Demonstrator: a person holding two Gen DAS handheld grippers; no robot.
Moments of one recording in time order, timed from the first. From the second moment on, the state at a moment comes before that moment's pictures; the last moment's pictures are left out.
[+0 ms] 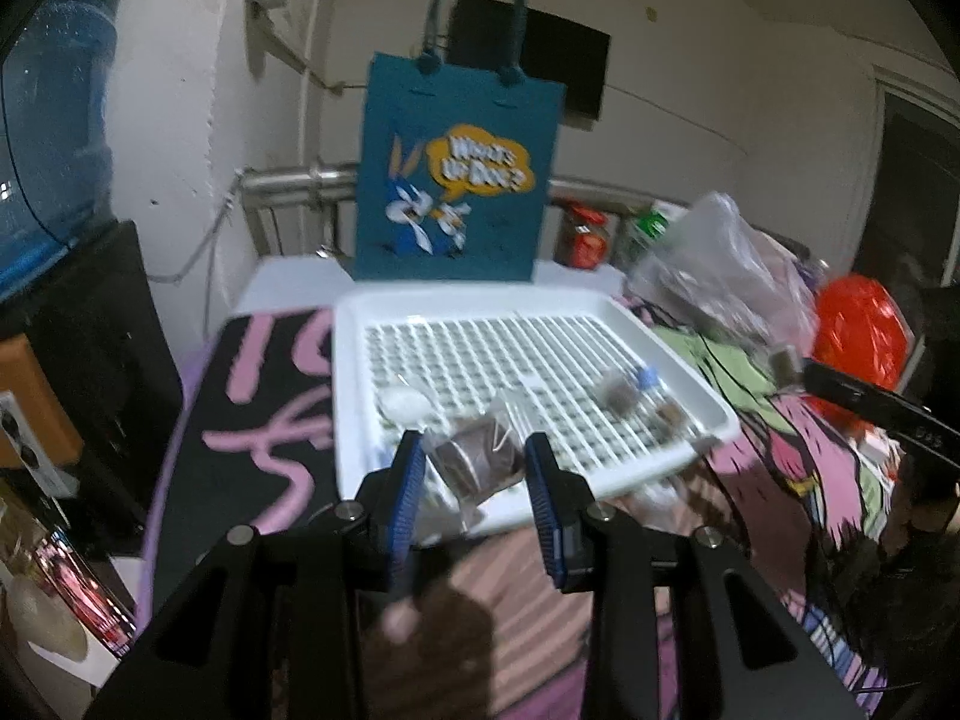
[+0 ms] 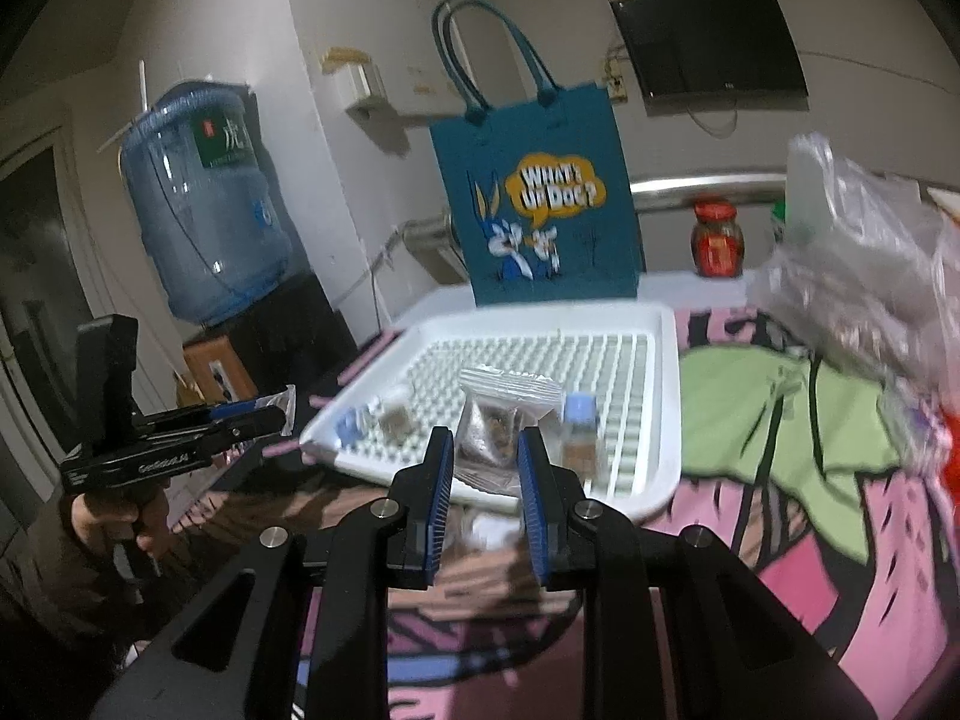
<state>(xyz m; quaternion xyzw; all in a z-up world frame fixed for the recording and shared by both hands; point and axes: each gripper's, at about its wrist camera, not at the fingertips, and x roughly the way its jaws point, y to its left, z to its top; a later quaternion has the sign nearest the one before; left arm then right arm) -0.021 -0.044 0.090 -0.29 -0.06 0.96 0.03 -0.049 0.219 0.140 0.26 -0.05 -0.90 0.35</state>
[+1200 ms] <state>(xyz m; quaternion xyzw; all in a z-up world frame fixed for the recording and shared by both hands) -0.168 -0.038 0.040 -0.39 -0.08 0.92 0.02 -0.214 0.178 0.085 0.41 -0.06 -0.87 0.27</state>
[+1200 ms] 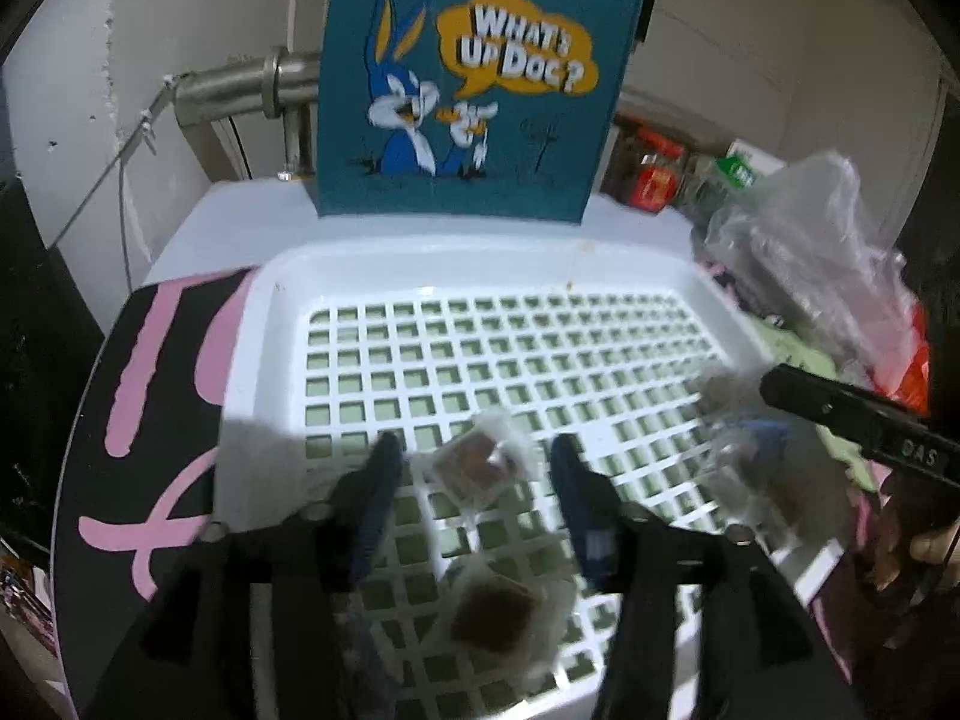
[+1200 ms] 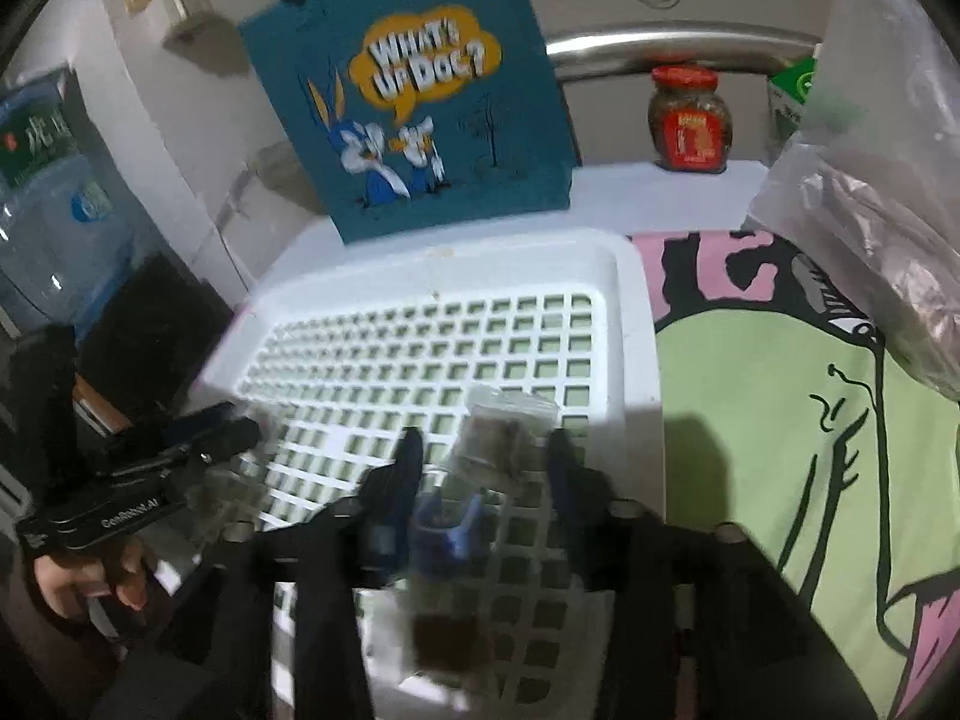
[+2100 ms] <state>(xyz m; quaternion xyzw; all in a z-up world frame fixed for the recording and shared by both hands) -0.025 -0.008 0.101 -0.26 -0.05 0.96 0.04 -0.046 0.231 0.172 0.18 -0.07 -0.93 0.31</state>
